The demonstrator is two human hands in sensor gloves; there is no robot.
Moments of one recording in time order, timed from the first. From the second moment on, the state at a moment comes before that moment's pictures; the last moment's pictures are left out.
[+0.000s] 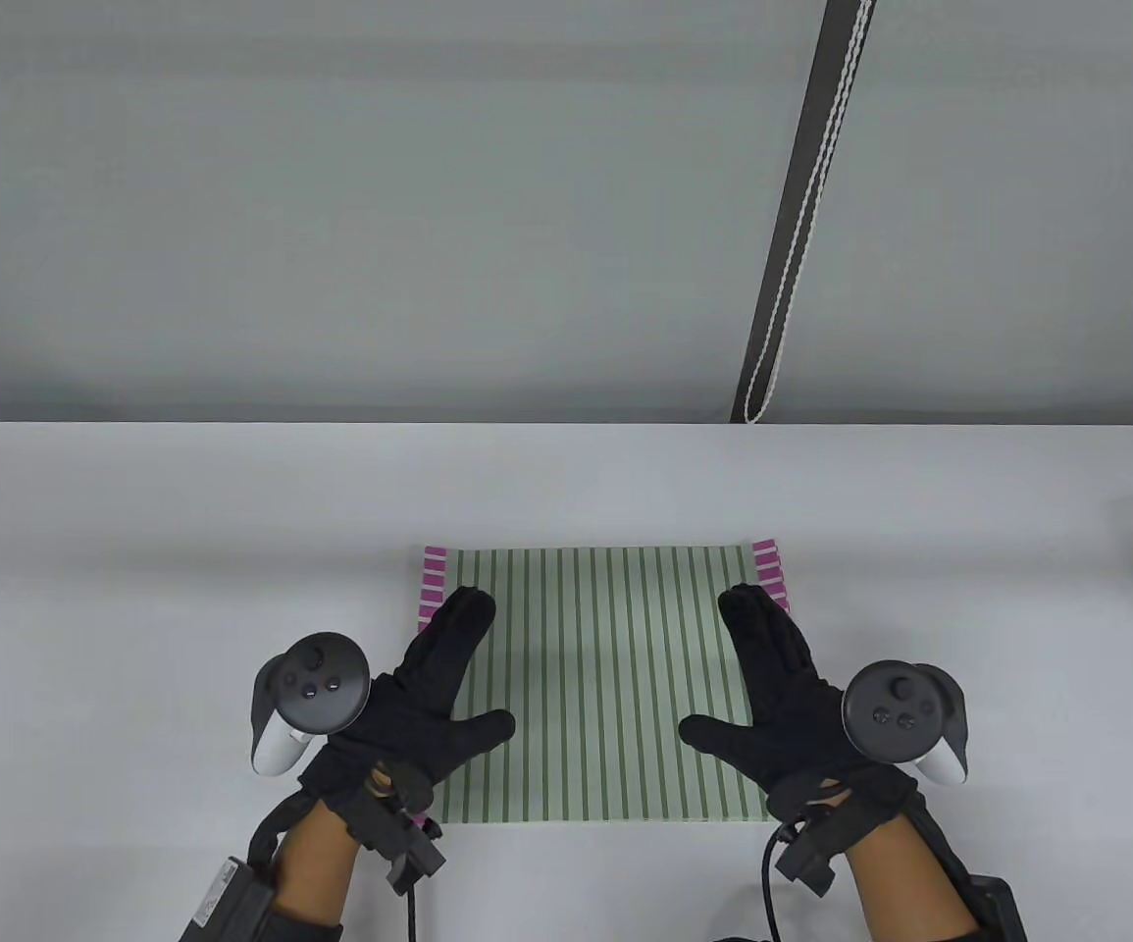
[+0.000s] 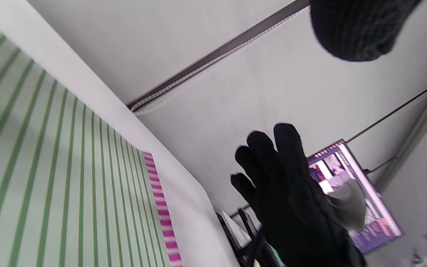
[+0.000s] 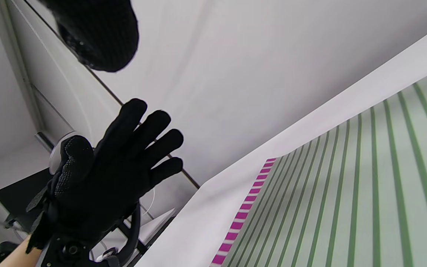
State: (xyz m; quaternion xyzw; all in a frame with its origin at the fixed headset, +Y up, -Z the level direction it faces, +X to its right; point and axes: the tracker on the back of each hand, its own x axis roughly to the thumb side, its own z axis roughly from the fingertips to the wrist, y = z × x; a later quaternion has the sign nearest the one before) left_hand -0.181 -0.670 -0.297 -0.09 -0.30 0.50 0.81; right_hand 0.186 -0.666 -0.287 0.30 0.00 0.85 0.43
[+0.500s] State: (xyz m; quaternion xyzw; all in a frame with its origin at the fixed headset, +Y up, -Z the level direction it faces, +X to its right) left_hand -0.172 -0.705 -0.303 -0.21 -0.32 0.48 0.79; right_hand 0.173 -0.701 -0.300 0.30 0.10 0.85 0.43
